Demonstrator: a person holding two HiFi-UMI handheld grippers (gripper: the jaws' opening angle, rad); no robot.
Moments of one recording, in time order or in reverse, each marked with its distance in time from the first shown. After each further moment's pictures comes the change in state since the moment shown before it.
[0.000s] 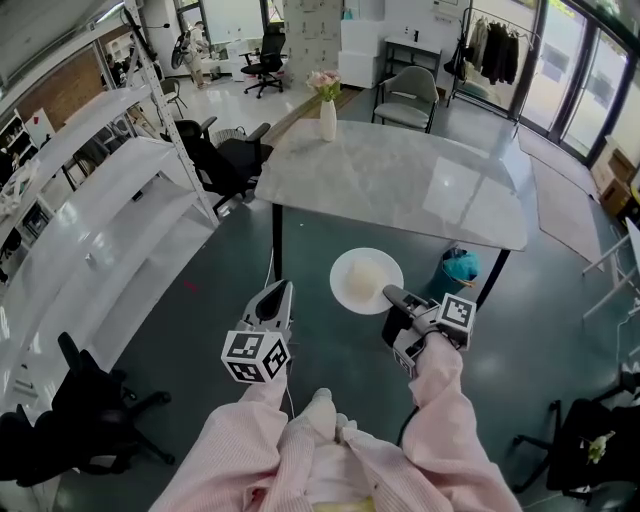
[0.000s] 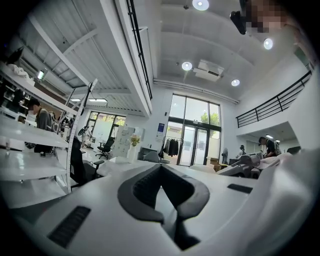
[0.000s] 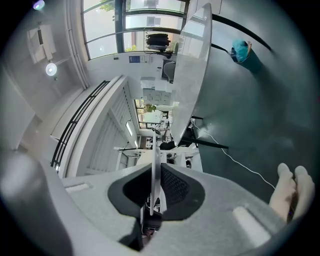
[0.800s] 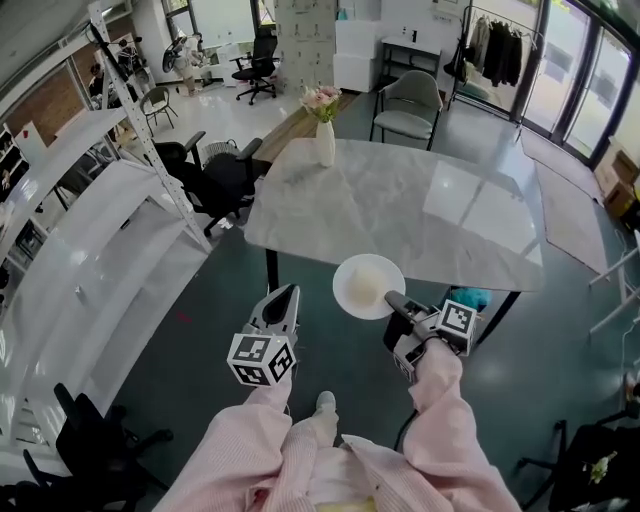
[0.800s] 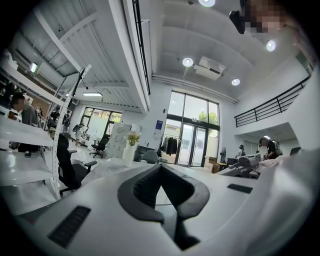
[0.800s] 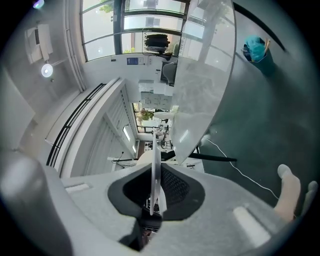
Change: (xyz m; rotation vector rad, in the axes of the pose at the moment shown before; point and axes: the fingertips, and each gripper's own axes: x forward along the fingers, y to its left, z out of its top) left arm 0.191 0.076 0.018 -0.006 0.024 -0.049; right arm 0.144 -0.006 0.137 0.000 -0.039 -0.011
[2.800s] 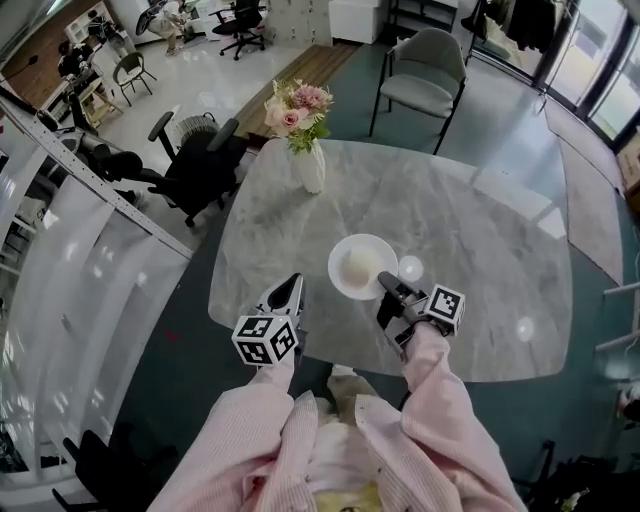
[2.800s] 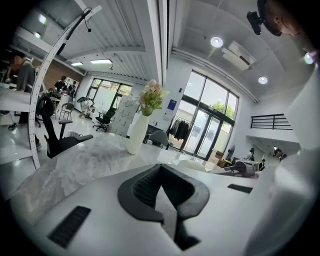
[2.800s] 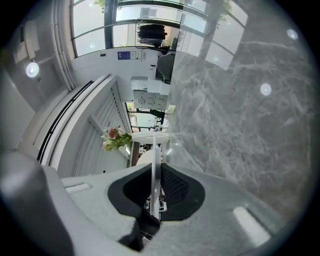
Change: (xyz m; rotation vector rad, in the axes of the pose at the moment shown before) left arm 0.363 0.167 -0.064 -0.177 0.244 0.044; right arm 0.292 -0.083 0.271 -0.010 0.031 0.005
